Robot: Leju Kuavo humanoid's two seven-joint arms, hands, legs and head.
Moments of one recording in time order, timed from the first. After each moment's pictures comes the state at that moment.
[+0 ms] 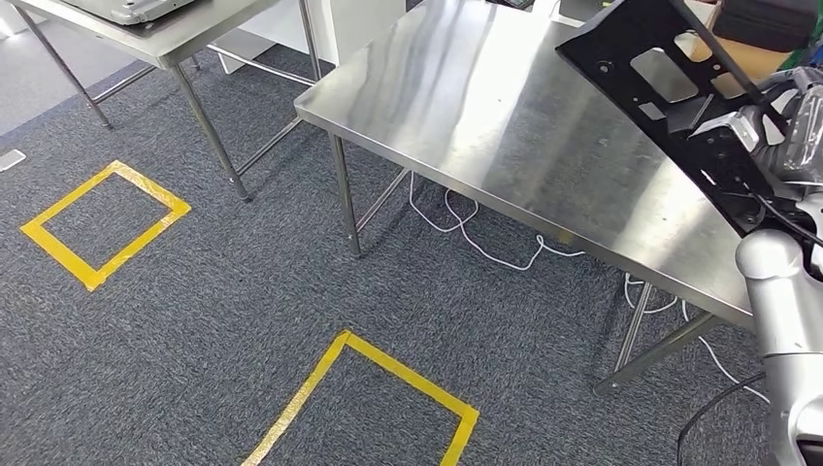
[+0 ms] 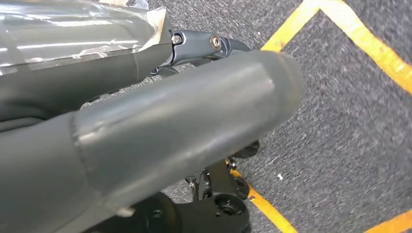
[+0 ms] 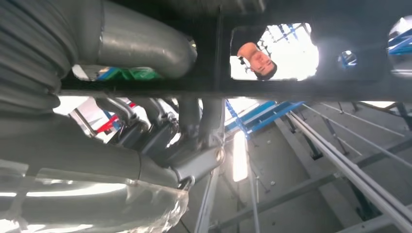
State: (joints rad) left arm -0.07 -0.10 0.80 -0.21 -0.40 0.00 -0.33; right arm -0.73 -0.52 0.12 -1.17 0.69 -0.49 -0.17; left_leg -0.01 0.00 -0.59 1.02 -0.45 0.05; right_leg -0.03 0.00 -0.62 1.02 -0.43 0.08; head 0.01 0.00
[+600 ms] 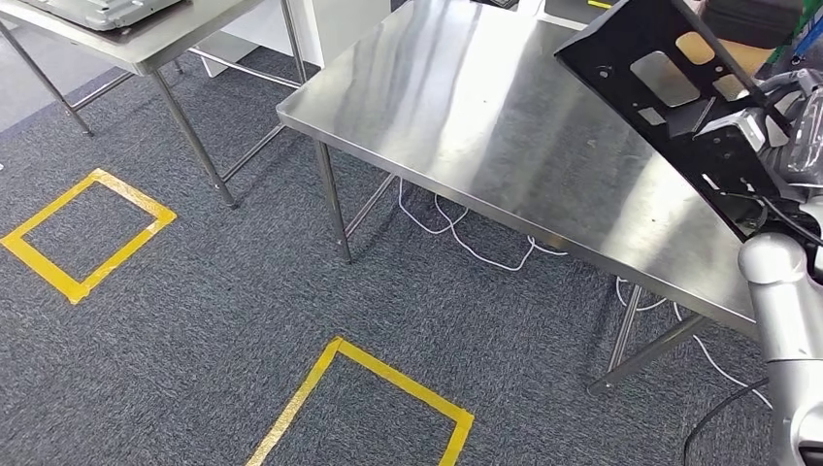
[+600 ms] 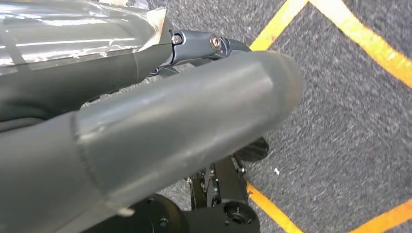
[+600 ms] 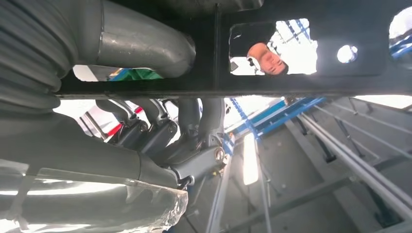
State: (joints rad) left arm -0.07 -0.10 0.80 -0.21 -0.41 -0.01 -0.33; right arm -0.70 -0.54 0.11 -1.23 0.70 -0.46 -0.15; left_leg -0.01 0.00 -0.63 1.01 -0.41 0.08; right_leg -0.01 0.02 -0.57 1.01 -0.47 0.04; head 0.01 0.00
